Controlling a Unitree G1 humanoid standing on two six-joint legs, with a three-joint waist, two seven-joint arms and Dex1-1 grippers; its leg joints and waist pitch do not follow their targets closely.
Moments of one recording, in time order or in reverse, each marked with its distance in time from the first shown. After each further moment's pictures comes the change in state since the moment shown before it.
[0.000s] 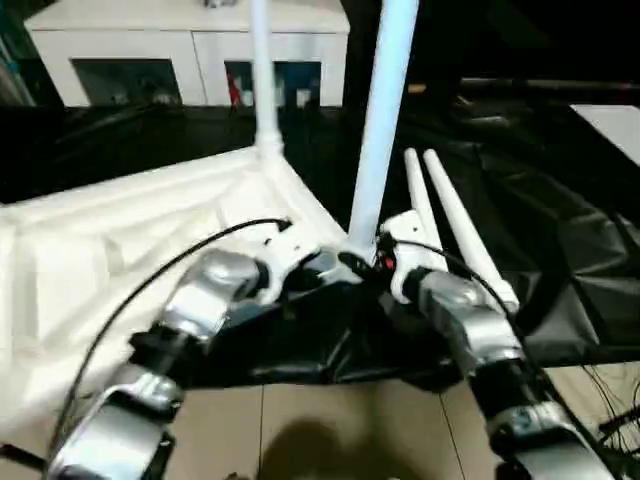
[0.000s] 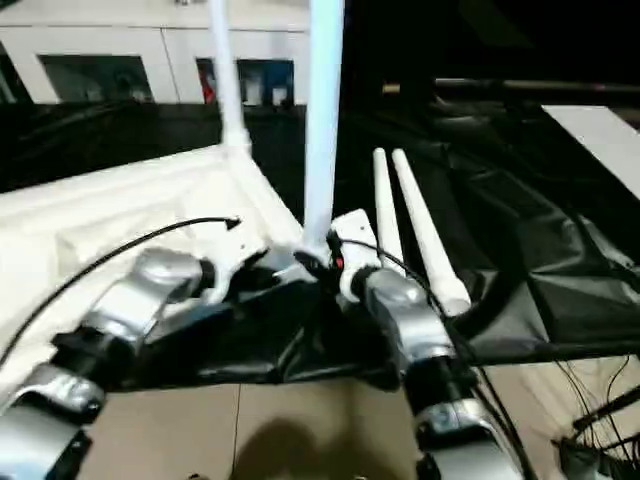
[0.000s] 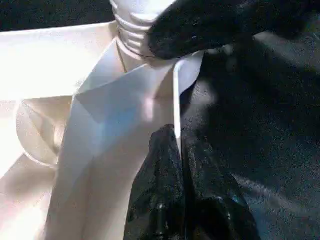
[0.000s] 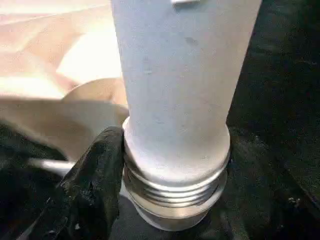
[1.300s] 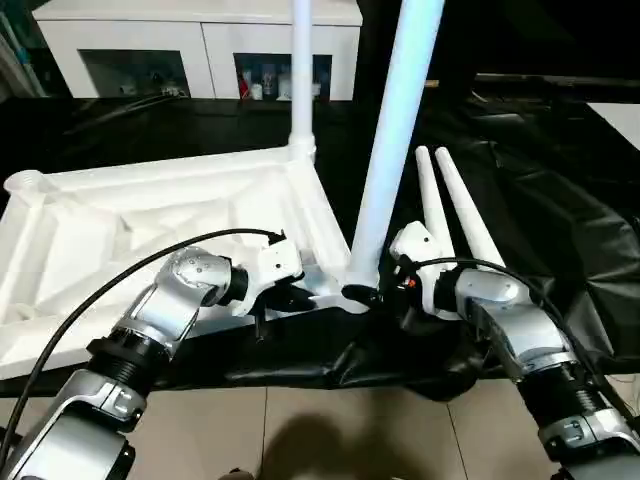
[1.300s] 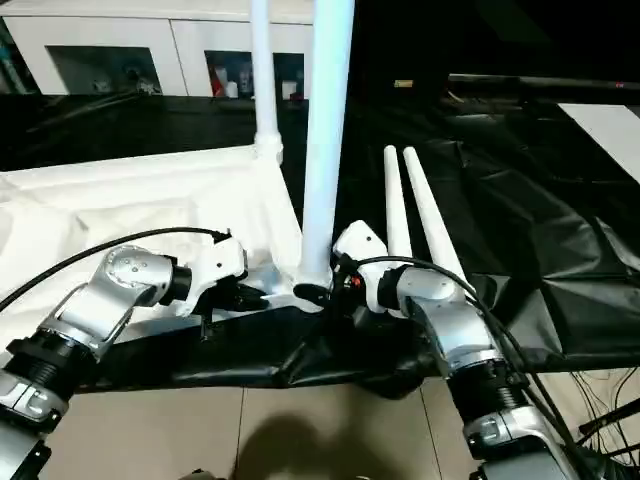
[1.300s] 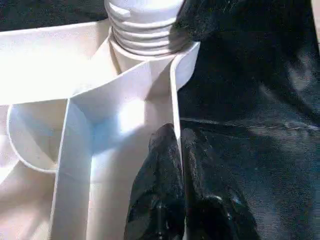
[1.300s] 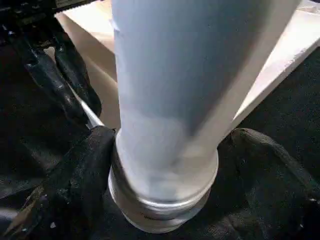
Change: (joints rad) left arm 0.078 0.213 -0.063 -0.131 -0.039 -0.177 -0.371; right arm 0.080 -0.280 0.144 -0.206 0.023 -0.045 0.552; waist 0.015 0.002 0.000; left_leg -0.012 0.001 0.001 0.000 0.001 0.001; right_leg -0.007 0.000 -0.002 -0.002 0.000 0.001
